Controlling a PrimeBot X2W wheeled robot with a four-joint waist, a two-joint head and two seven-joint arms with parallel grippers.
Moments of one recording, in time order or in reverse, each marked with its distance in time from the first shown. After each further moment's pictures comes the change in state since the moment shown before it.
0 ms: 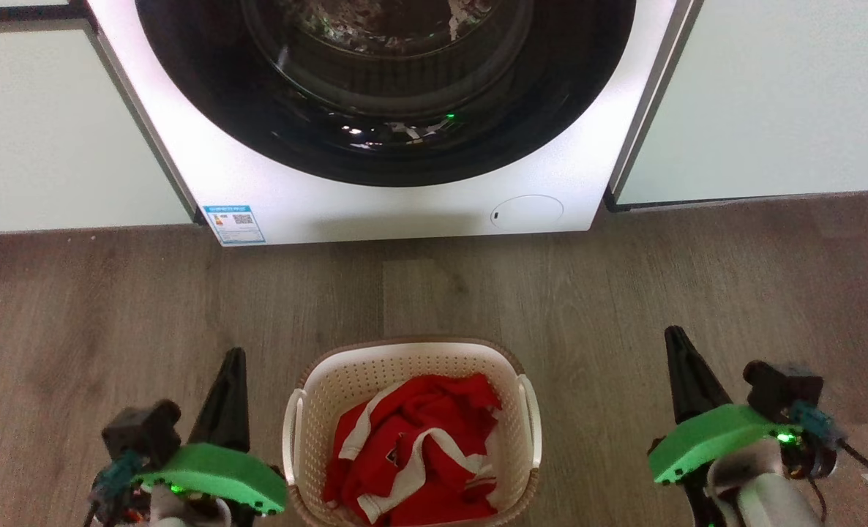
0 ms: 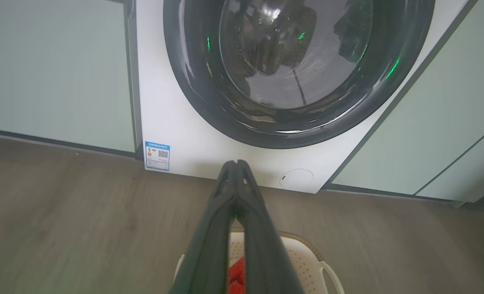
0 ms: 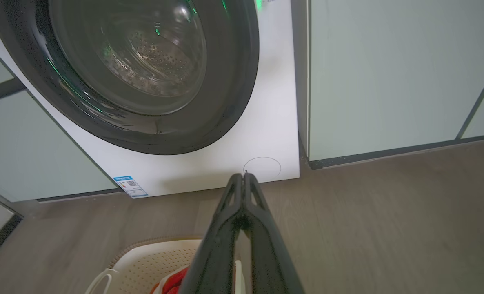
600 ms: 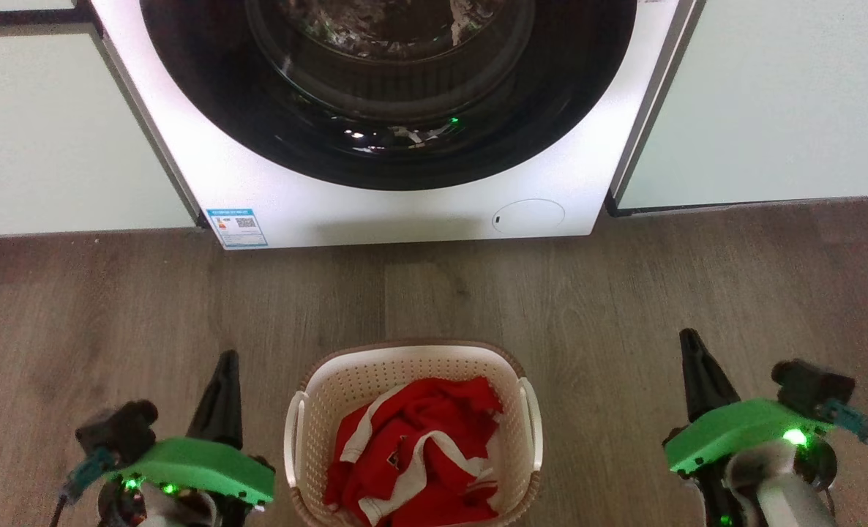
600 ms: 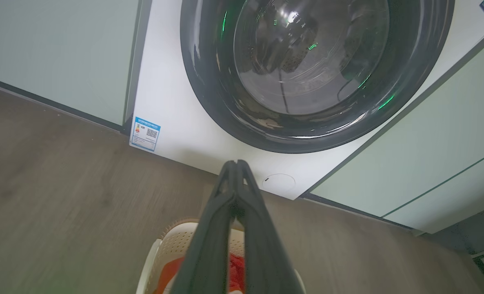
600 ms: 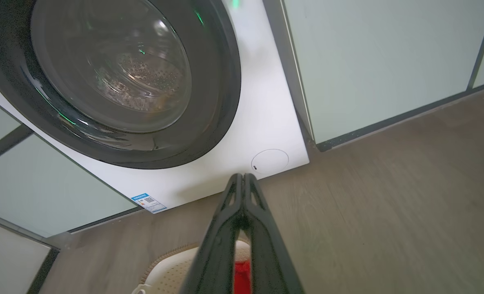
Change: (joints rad) left arm -0.010 0.003 0.013 0.023 -0.213 -0.023 0.039; right arm 0.000 -0.003 -0.025 0.000 0.210 0.000 0.041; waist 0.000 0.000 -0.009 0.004
